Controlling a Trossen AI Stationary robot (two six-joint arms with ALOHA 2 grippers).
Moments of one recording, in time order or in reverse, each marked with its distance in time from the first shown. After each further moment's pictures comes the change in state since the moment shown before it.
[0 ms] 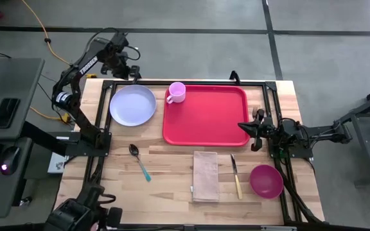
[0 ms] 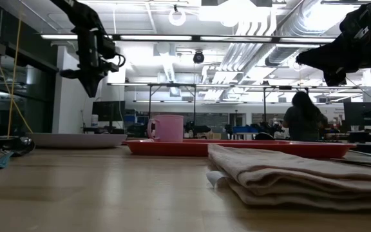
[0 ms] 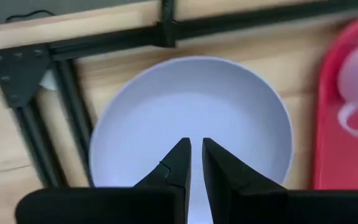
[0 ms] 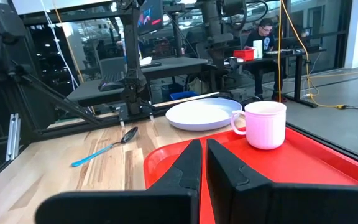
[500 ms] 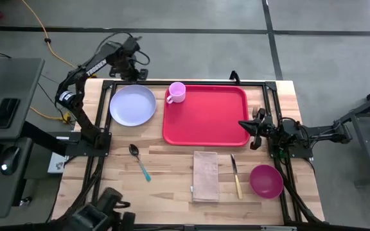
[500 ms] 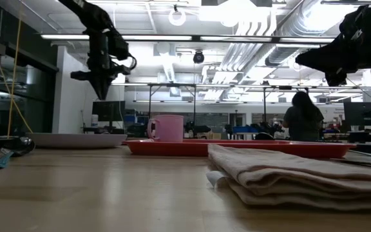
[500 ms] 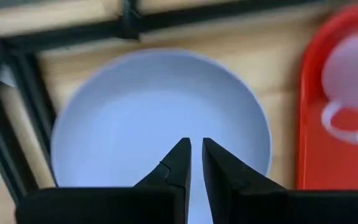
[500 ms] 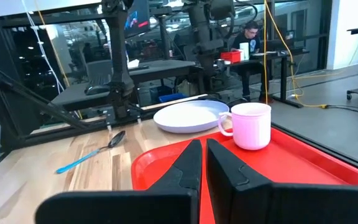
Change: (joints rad) left arm -0.149 0.037 0.000 0.026 -0.029 -0.123; right arm 0.000 0.000 0.000 0.004 0.055 -0.002
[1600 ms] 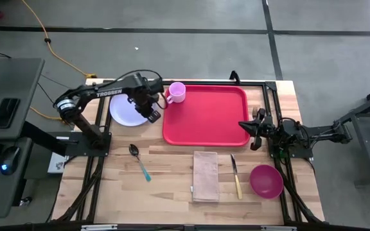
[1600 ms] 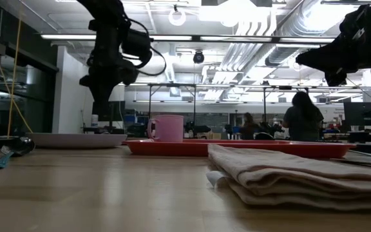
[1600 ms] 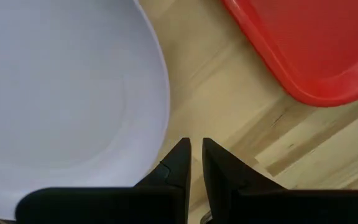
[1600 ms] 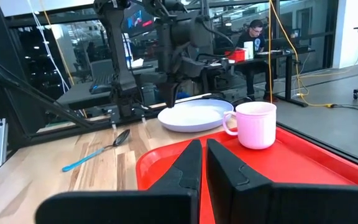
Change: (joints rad) left arm -0.515 -0.084 -0.289 0.064 0.048 0.082; right arm 0.000 0.000 0.000 -0.001 -0.018 0.002
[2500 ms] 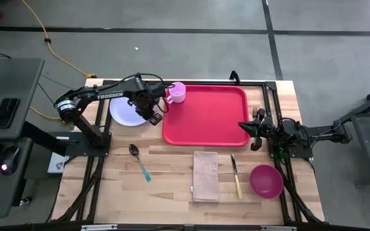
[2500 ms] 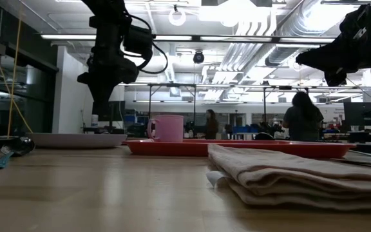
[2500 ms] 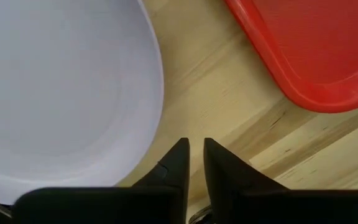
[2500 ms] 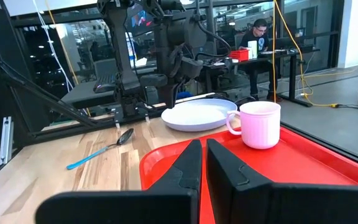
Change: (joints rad) left arm -0.056 0.000 0.000 -0.003 -0.034 -0.116; right arm 0.000 0.000 0.000 0.000 -0.013 0.000
